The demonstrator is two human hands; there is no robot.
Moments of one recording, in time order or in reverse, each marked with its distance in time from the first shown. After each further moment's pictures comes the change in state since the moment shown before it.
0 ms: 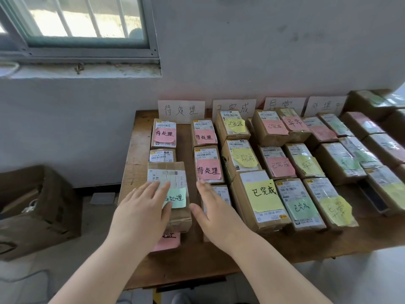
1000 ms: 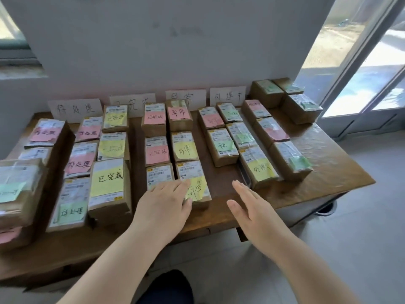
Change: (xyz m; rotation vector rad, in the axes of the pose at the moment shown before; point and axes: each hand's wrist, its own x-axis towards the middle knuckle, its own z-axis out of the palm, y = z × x) left_hand -0.011 0.401 0.034 -0.132 0.073 0.265; right_hand -0.250 0.276 -0.237 0.028 0.174 0.266
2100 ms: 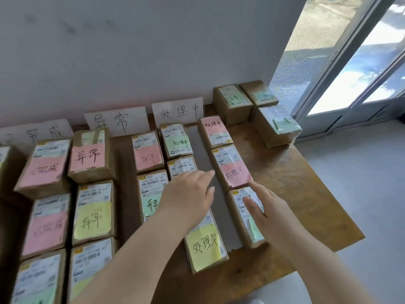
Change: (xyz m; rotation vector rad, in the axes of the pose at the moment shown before) left_hand 0.314 0.159 0.078 -0.082 -0.097 0.146; right_hand 0.200 0.182 -0.179 -0.009 0.054 0.242
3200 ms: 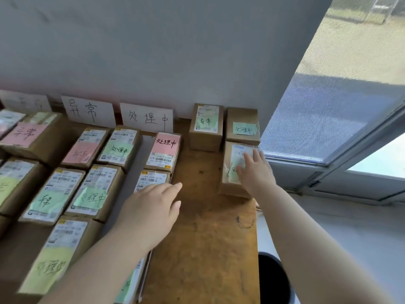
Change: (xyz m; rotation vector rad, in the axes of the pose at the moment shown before) left_hand 0.171 0.183 0.062 0.112 0.045 -0.530; right_hand 0.346 0.163 -0.156 -0.482 -0.065 -0.370
